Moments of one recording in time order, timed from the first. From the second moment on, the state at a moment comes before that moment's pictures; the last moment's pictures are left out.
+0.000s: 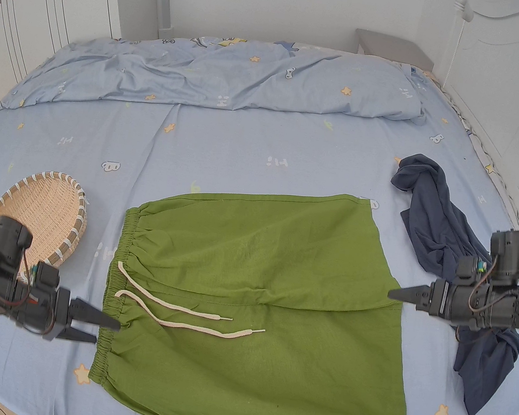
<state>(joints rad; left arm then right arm) 0.13 1.69 -0.59 0.02 -0.85 -0.20 0.15 1.69 -0.71 -0.27 0.43 0.31</state>
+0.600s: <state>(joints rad) 0.24 1.71 -0.25 -0.12 -0.90 0.12 0.19 1.51 -0.38 -0.44 0.46 0.34</state>
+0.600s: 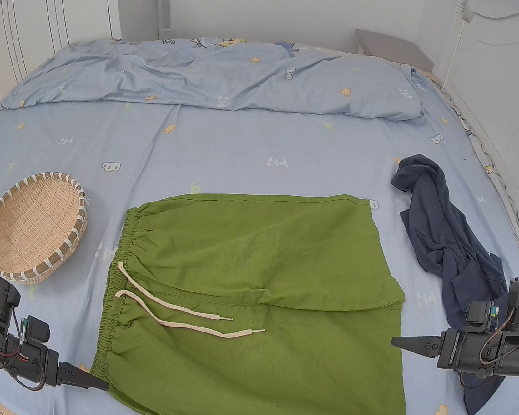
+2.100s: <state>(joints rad) 0.23 1.83 -0.26 -0.17 -0.90 0.12 0.19 1.49 -0.22 -0.44 0.47 0.33</state>
